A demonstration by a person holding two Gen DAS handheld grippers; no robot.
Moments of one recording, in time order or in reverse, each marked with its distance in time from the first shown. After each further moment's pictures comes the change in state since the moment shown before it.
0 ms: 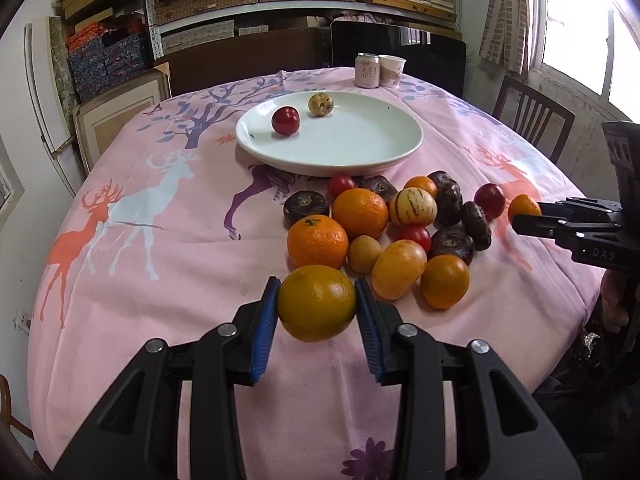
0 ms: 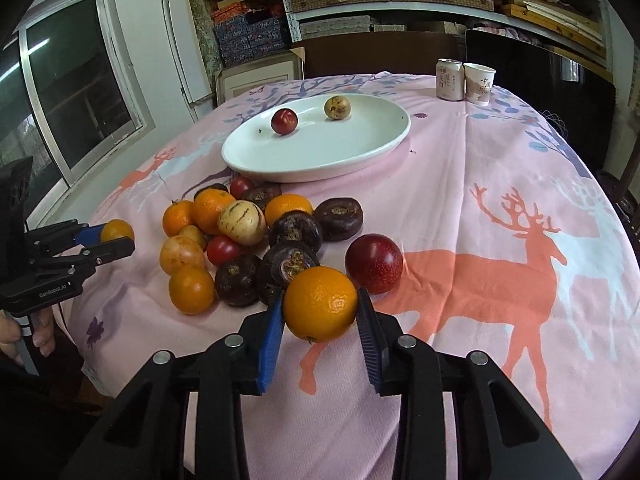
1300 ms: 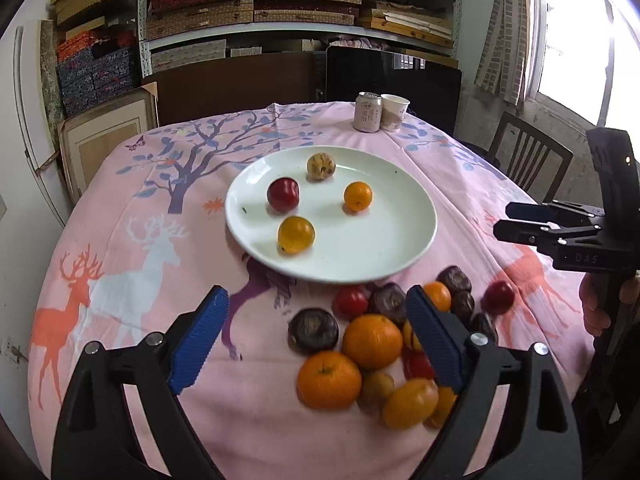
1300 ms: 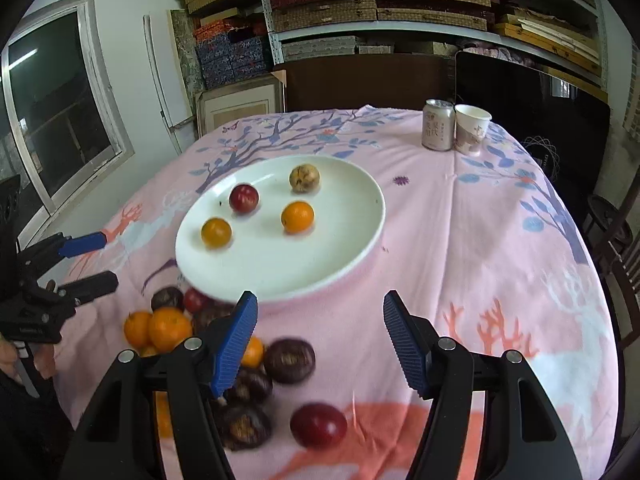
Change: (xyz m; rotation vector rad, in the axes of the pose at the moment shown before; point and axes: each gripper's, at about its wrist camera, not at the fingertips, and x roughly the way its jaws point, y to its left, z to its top) left arm 0.025 0.022 0.079 -0.027 -0.066 -0.068; right arm 0.022 -0.030 0.073 -0.008 -0.018 -0.080
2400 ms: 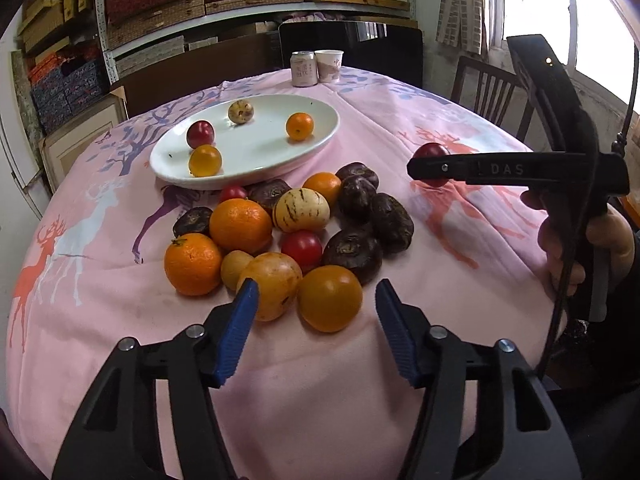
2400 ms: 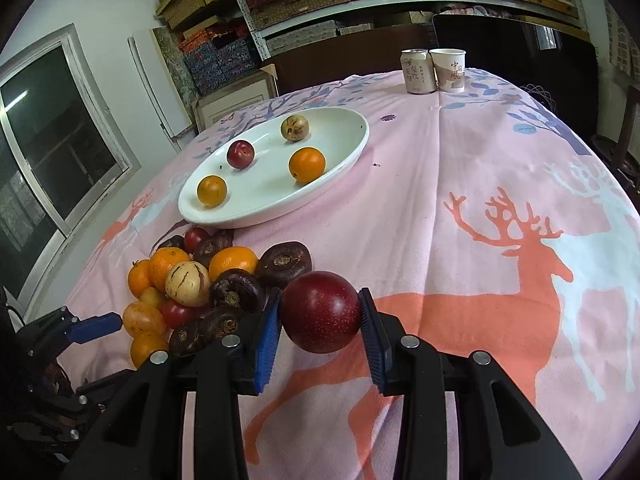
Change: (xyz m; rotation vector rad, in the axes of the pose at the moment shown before) left arm -0.005 -0.105 -0.082 0.148 0.050 0.000; right arm 0.011 -0.021 -0.054 0.160 -0.015 0.103
